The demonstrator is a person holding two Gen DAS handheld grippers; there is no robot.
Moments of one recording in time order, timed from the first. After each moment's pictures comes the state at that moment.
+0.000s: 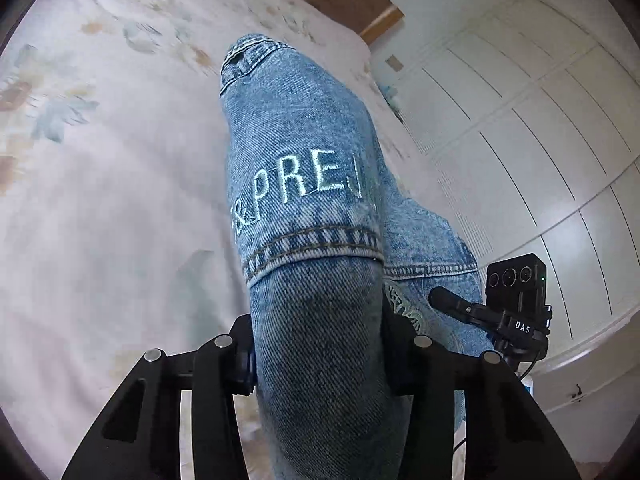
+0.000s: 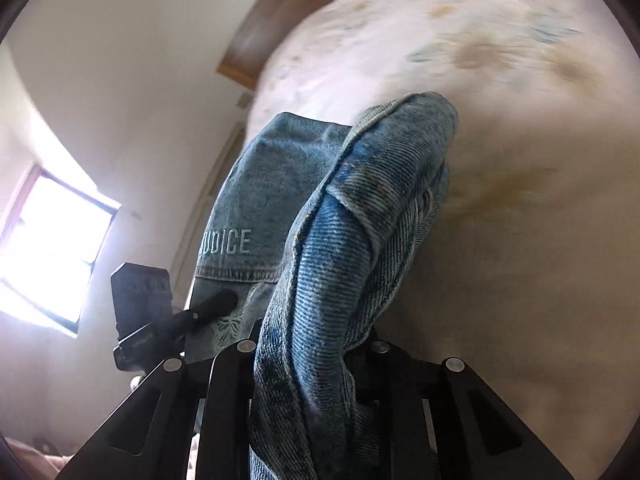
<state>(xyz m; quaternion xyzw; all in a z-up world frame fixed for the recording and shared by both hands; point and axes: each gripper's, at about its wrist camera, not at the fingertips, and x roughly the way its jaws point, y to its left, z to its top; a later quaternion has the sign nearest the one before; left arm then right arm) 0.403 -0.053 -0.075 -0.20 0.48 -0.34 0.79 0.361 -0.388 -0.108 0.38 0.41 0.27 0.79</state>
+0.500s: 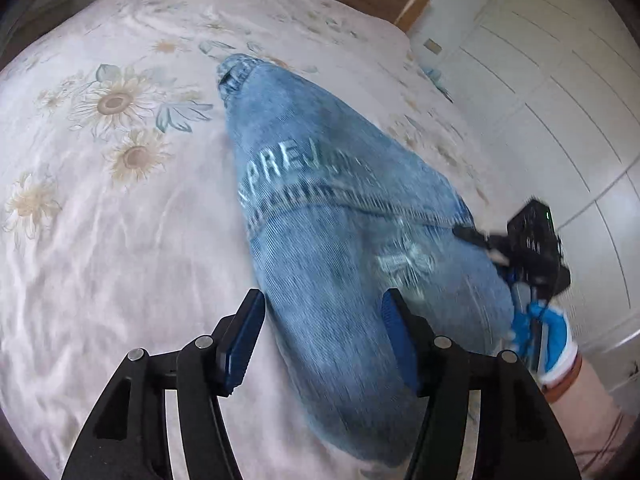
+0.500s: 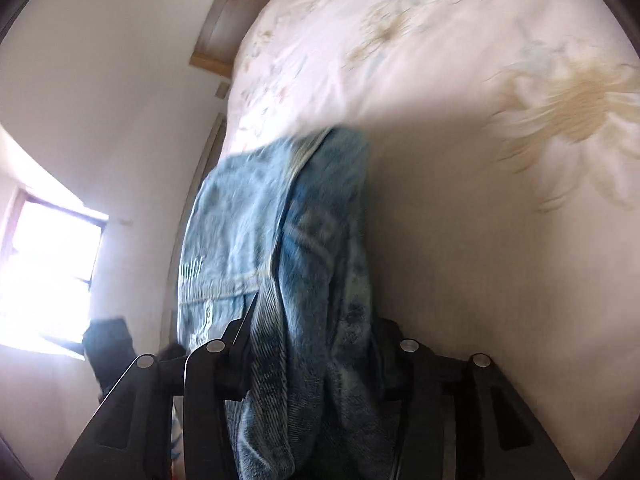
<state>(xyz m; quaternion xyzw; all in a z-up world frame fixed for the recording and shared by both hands) 0.348 0.032 -0.070 -0.08 0.50 -0.26 0.82 0.405 -0.350 -0.159 0.43 0.45 0.24 0.75</state>
